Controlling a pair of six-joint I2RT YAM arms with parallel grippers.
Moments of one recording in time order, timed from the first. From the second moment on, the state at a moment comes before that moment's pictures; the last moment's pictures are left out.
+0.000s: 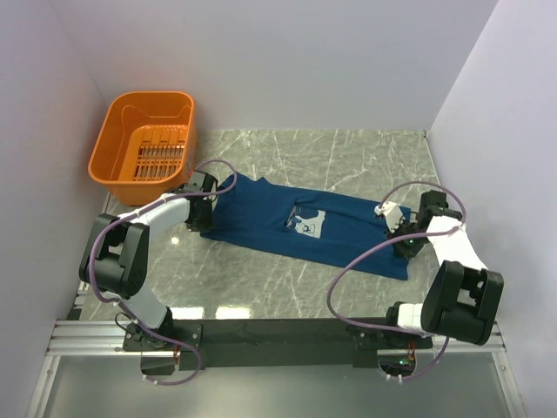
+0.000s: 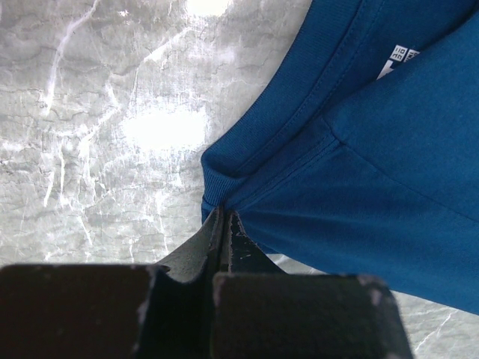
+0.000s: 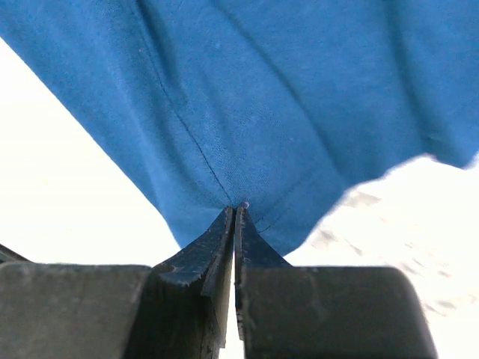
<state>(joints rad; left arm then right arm) -0.30 1.63 0.97 -0.50 -0.19 -0.36 -0.29 1.32 0.78 -0.85 -0.34 -1.04</state>
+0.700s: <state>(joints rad) -0.30 1.63 0.97 -0.50 -0.21 -0.36 -0.31 1.41 0.83 -0.77 -0.29 -0.94</state>
